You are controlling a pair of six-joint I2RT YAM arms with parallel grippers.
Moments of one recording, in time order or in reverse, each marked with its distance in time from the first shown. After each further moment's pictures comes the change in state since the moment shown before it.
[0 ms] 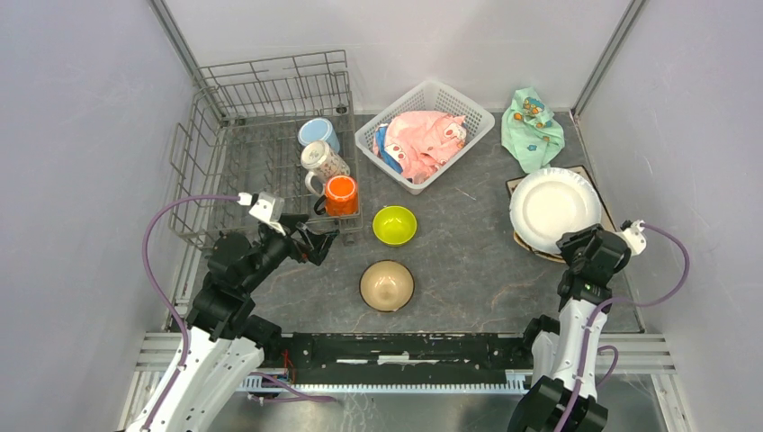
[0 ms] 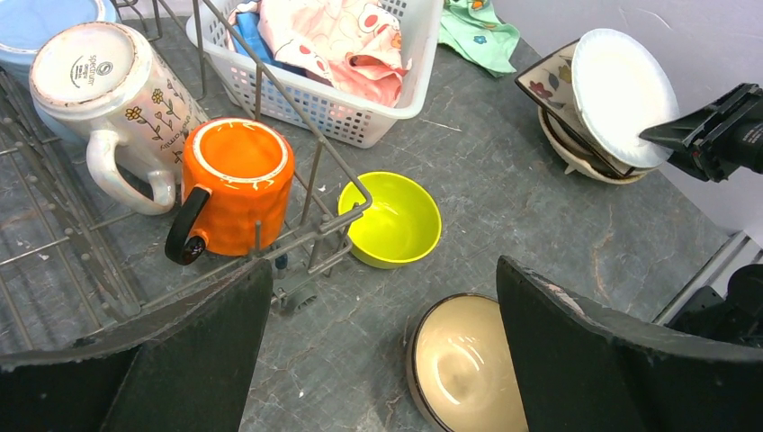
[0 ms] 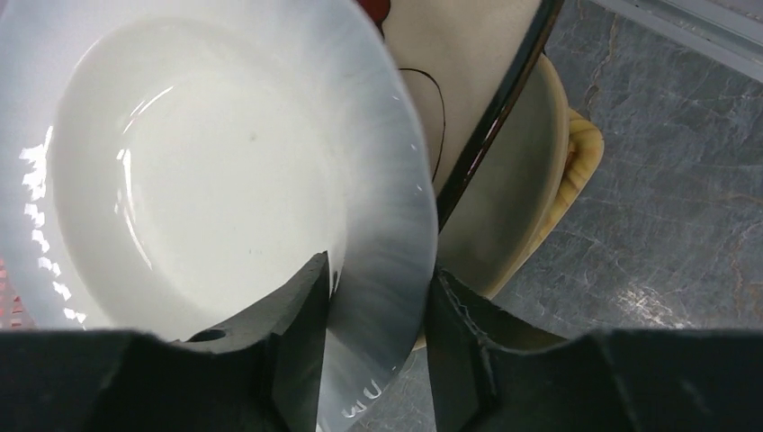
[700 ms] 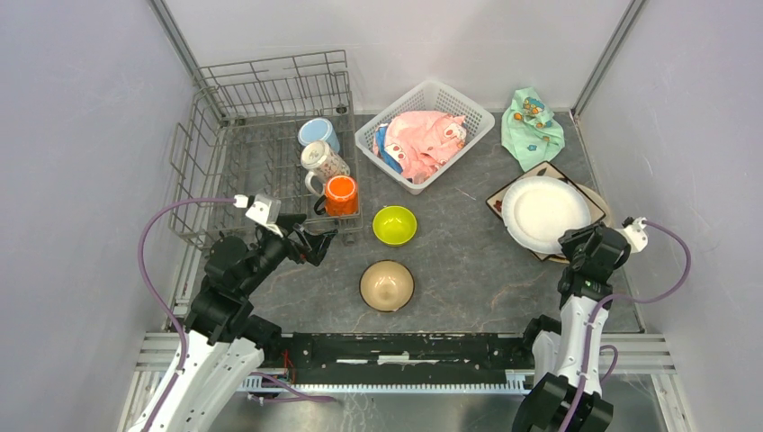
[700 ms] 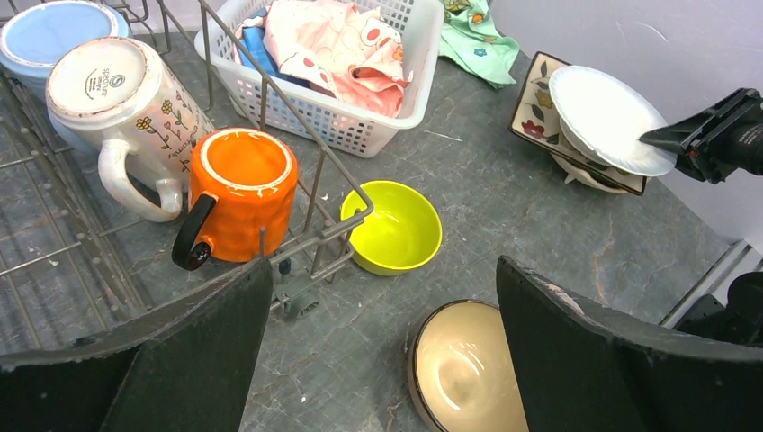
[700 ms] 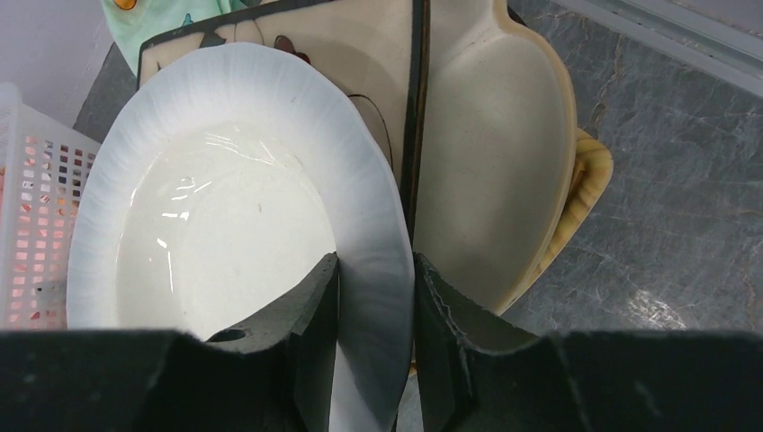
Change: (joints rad) left arm -0.003 -0.027 0.000 0.000 -0.015 0.000; right arm 0.011 0.029 0.014 0.030 0.037 0.026
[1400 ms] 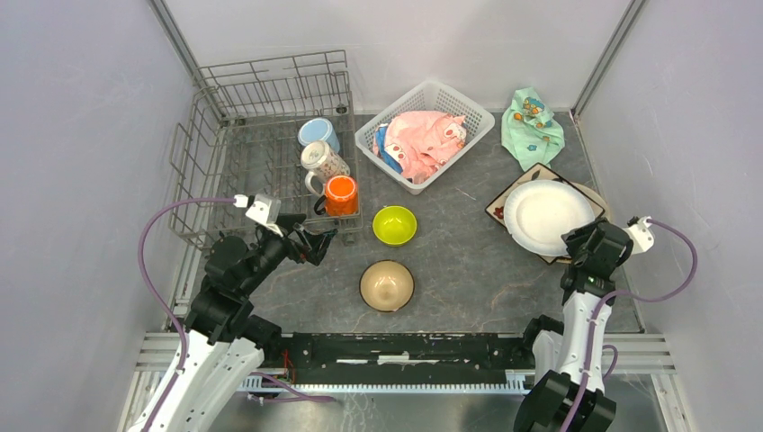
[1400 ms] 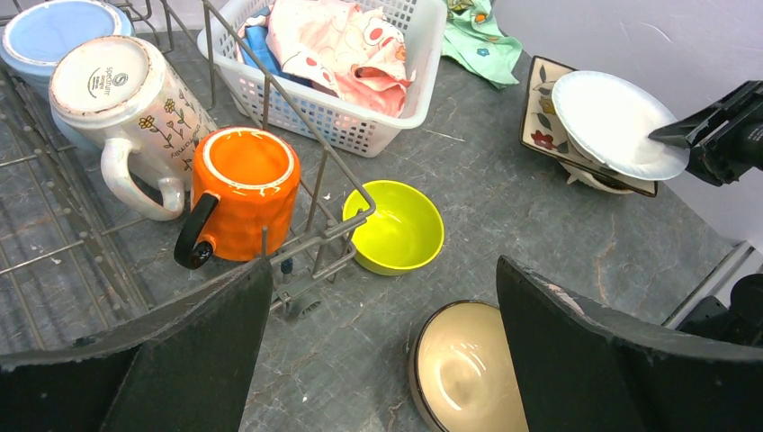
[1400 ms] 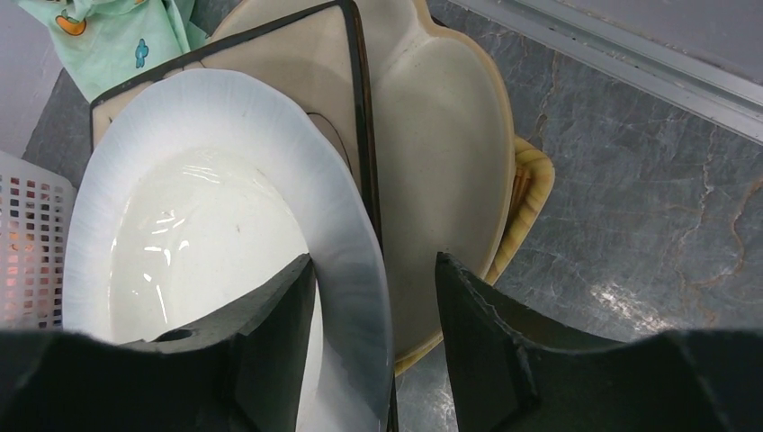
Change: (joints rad) left arm 0.000 0.002 0.000 0.000 0.000 0.000; right arm 0.000 0.028 0.045 -0.050 0.100 -0.007
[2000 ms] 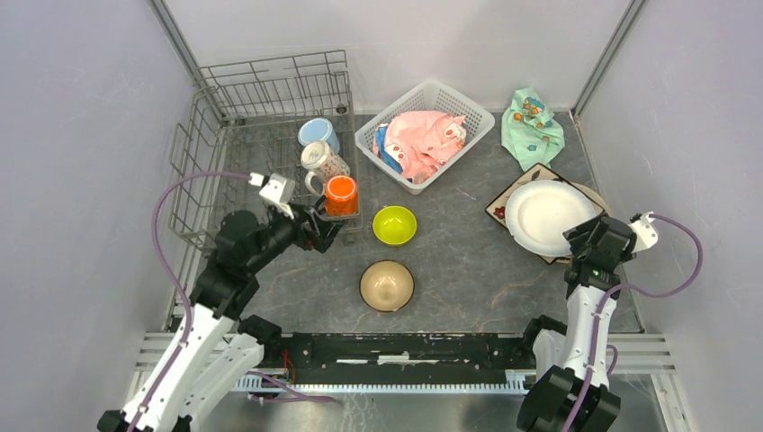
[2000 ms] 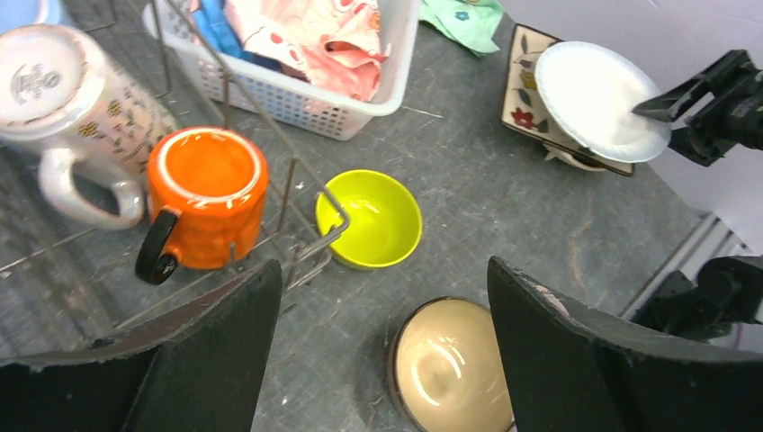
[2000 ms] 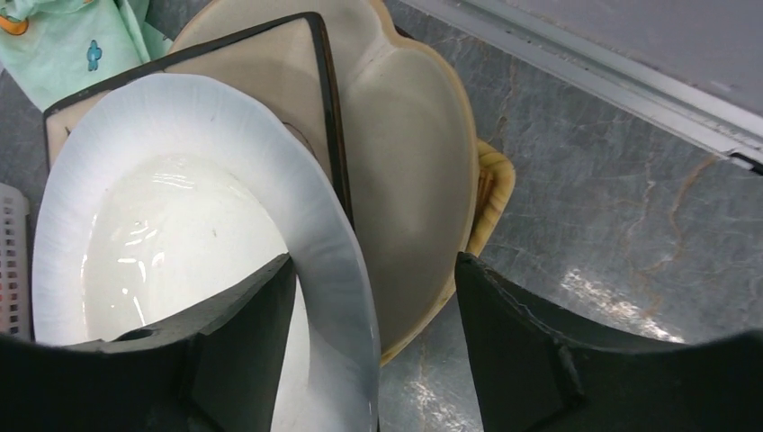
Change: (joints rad) left arm -0.001 0.182 0.100 -0.013 0.061 -0.003; right arm 0.000 0.044 0.067 -0.085 0.054 -0.027
